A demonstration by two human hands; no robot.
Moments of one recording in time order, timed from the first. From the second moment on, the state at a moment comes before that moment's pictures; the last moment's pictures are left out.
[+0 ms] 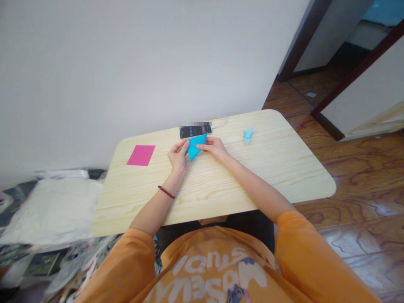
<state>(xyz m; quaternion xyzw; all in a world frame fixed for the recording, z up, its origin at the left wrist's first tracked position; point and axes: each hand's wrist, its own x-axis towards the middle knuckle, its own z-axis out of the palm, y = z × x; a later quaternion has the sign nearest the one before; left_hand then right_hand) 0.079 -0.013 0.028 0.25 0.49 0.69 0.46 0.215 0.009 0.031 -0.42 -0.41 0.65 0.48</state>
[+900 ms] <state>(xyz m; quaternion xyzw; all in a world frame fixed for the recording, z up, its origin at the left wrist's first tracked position) 0.083 -0.015 0.030 0.26 0.49 0.66 0.51 0.226 0.021 0.030 -0.40 -0.34 0.62 0.59</state>
